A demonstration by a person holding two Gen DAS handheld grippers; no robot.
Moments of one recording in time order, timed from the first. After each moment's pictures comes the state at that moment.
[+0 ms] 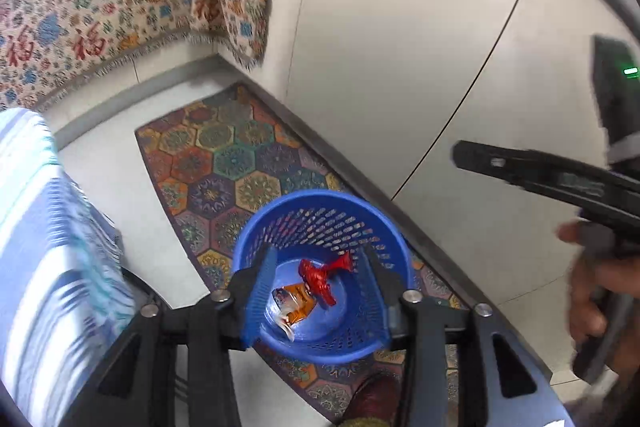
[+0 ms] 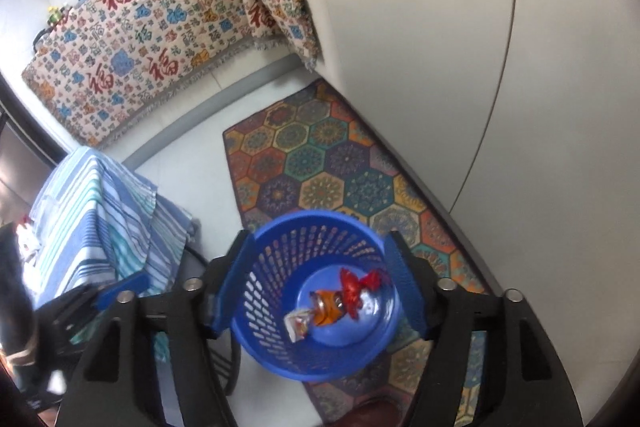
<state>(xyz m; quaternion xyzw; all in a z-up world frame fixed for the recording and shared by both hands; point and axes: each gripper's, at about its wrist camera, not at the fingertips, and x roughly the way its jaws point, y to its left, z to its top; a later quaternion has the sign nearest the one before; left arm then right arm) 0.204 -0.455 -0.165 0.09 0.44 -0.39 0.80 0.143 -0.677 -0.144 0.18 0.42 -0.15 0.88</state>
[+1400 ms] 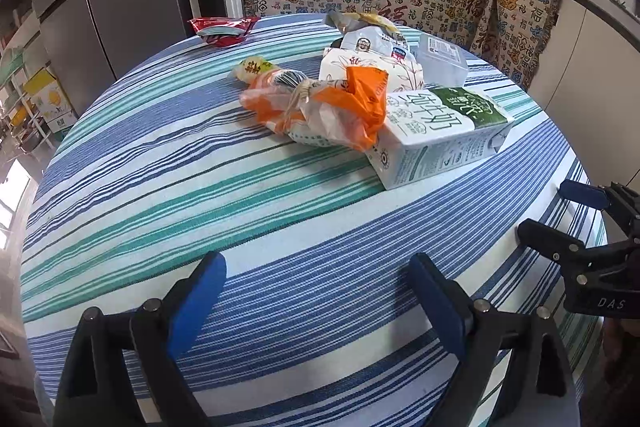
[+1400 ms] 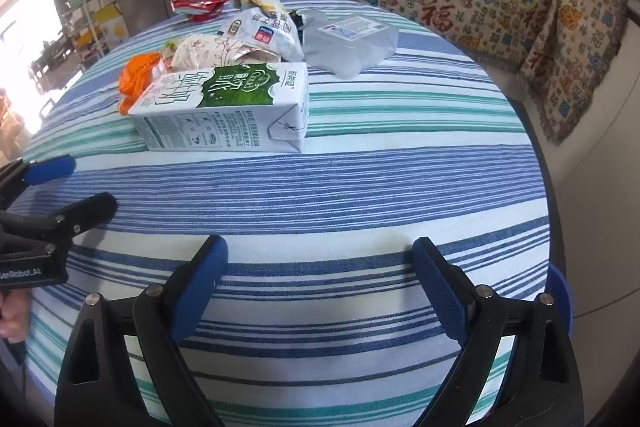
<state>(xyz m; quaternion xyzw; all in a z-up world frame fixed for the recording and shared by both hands) 0.191 -0.017 -0.149 0.02 0.45 -0.06 0.89 0.196 -0.256 -0.172 -0.08 0.45 0.14 0.88</state>
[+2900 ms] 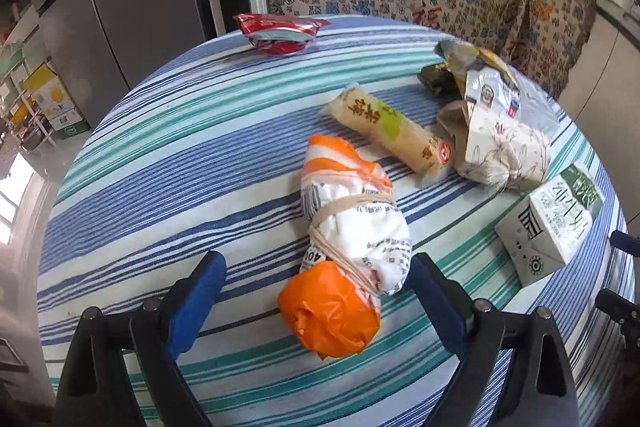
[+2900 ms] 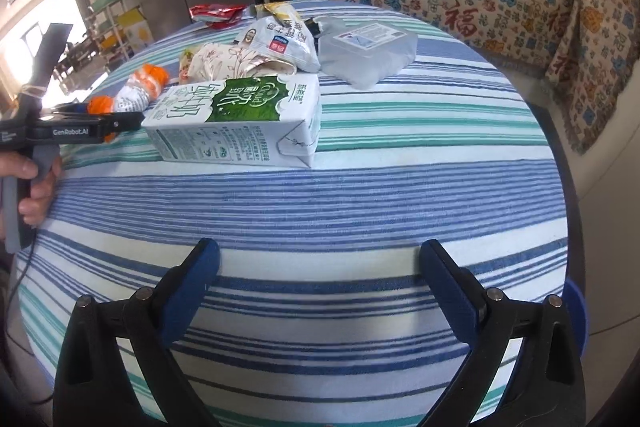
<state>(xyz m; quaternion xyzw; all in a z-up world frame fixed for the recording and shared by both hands) 0.268 0.050 -0.158 0.01 0.47 -0.03 0.88 0.212 -0.261 -0.171 -0.06 0.44 0.19 0.87</state>
